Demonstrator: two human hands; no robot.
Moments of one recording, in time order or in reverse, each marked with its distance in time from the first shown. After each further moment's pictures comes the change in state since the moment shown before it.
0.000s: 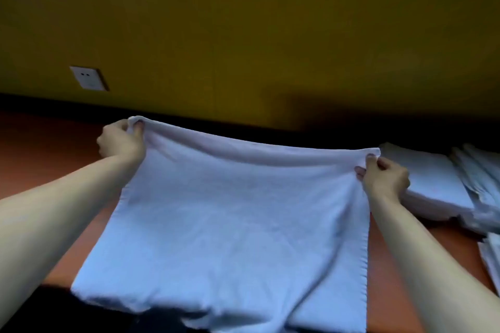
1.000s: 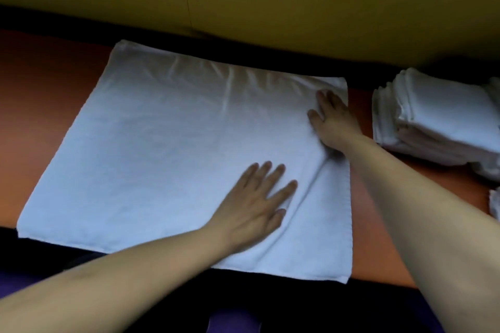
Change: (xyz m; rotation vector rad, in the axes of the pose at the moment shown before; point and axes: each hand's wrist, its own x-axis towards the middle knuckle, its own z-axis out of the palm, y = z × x) left_hand -0.291 -0.071 0.129 0.381 -0.742 1.279; right_hand 0.043 0.080 0.059 -1.111 -0.739 -0.459
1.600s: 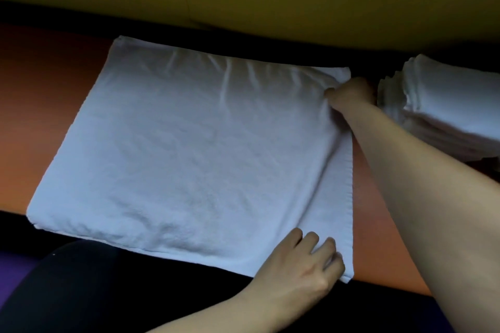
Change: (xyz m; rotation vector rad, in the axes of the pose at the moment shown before) left_hand -0.011 0.130 0.024 0.044 0.156 0.127; right_hand 0.040 0.003 -0.022 0.276 0.172 0.452
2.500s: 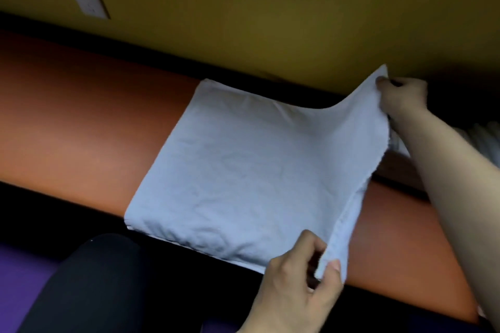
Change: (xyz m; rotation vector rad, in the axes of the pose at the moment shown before) left_hand -0.013 0.027 -0.130 -0.981 0.334 -0.693; right_hand -0.083 -0.030 -0.147 0.660 0.101 -0.152
